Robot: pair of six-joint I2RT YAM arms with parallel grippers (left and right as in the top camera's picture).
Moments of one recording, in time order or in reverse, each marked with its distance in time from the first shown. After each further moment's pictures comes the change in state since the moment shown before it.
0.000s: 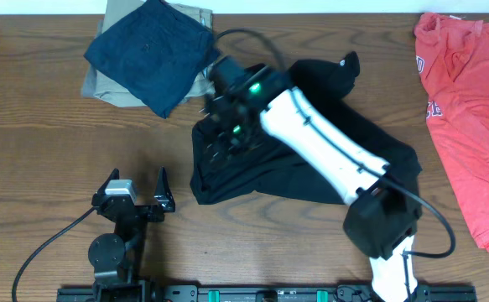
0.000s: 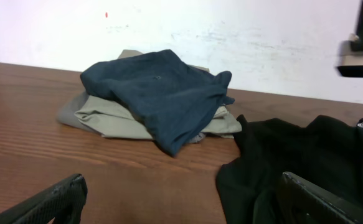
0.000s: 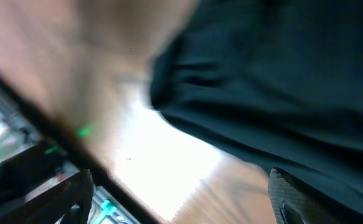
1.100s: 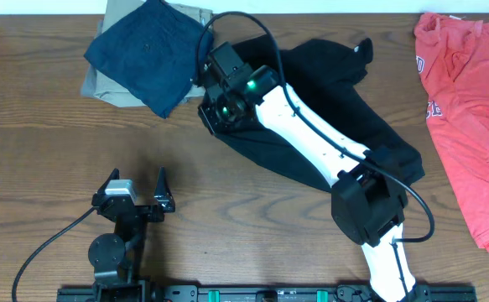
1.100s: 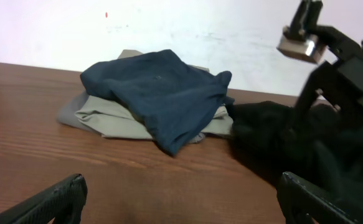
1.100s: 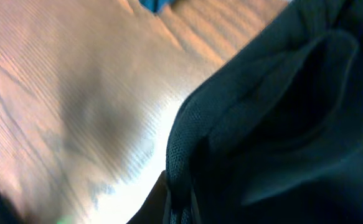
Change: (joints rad) left arm 0.000 0.000 0.000 0.000 0.000 0.000; right arm -0.010 0.103 0.000 0.389 0.040 0.034
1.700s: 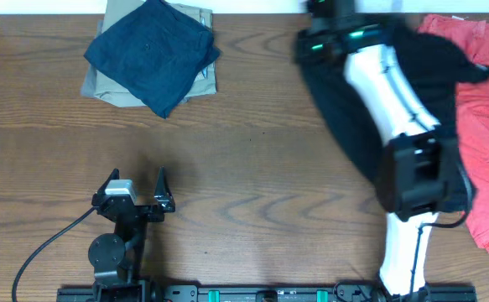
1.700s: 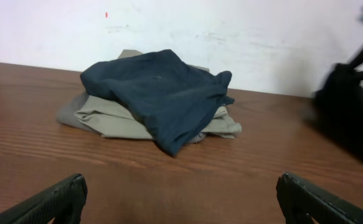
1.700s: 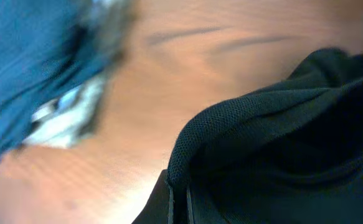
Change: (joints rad) left arm 0.000 0.000 0.000 0.000 0.000 0.000; right arm -0.374 0.000 0.000 0.246 0.070 -0.045
